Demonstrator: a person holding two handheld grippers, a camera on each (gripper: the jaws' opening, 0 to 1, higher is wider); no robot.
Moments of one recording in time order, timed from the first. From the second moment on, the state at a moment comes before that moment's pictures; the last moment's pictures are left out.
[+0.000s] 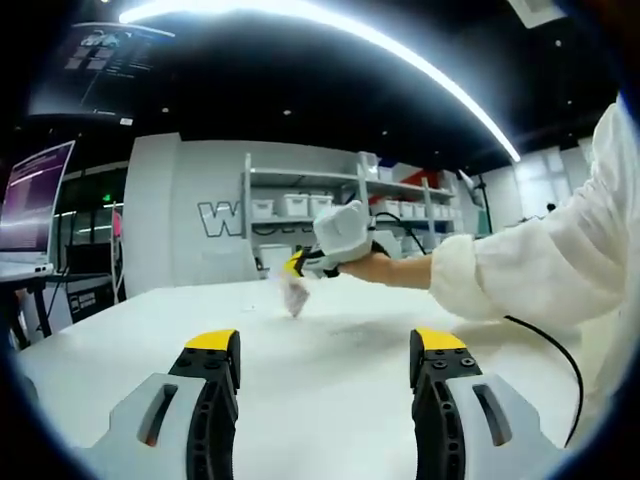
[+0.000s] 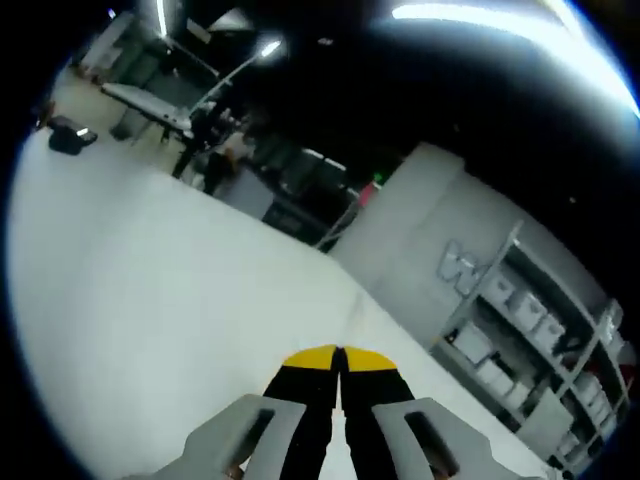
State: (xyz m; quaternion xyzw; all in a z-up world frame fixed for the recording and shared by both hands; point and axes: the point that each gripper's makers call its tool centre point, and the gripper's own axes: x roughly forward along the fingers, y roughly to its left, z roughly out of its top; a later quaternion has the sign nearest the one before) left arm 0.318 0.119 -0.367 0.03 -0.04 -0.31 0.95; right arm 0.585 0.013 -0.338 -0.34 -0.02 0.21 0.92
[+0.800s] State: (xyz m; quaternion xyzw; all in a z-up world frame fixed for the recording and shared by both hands) left arm 0.308 0.115 -0.365 0.03 -0.05 -0.32 0.95; right arm 0.513 0.013 -0.304 -0.34 -0.07 0.26 0.90
